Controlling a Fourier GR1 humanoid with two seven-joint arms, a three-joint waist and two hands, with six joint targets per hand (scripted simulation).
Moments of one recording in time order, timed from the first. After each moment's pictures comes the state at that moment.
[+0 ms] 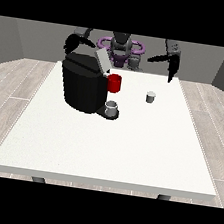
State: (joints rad) left arm -0.22 0.31 0.13 -1.32 -0.03 -0.14 -0.07; right arm -0.04 -0.01 0.00 -1.58 0.00 -0.10 -0.10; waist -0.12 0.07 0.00
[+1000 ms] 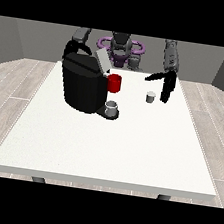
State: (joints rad) left arm -0.46 0.35 0.10 -0.89 -0.23 -0.11 -0.11; right arm -0.15 -0.02 -0.01 -1.50 0.00 -0.14 -0.06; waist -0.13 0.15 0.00
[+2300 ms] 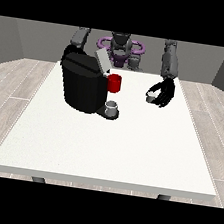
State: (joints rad) left arm -0.57 0.37 0.05 -0.63 -0.52 0.11 -0.24; right arm -0.21 -0.03 -0.03 -1.40 0.02 -0.16 -0.05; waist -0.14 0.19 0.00
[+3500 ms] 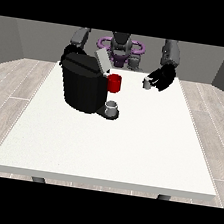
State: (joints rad) left arm -0.77 0.39 0.02 -0.64 -0.60 -0.03 -0.28; right arm -0.22 -0.02 -0.05 -1.30 -0.03 -0.16 -0.06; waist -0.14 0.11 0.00
